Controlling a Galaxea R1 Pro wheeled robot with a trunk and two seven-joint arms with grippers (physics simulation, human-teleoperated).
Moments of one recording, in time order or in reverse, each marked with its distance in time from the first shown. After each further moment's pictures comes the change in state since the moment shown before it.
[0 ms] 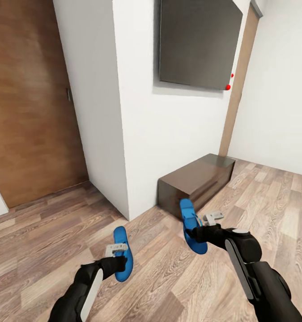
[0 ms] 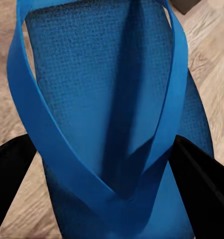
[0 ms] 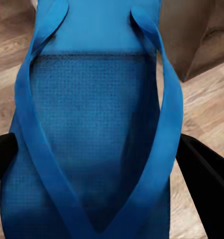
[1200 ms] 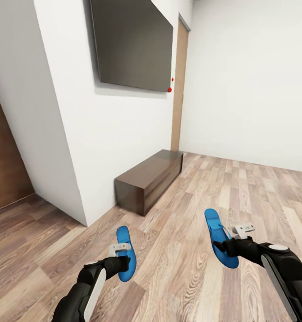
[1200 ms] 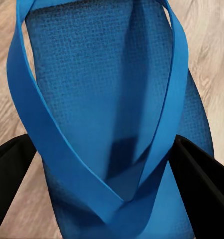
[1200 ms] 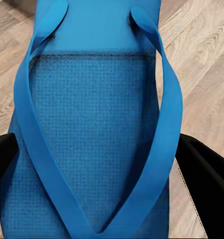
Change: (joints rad) left arm 0.000 -0.020 -0.008 0.001 -0.001 -0.003 -0.002; right arm 0.124 -0.201 -0.131 -0.001 -0.005 -0.082 0.124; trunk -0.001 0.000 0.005
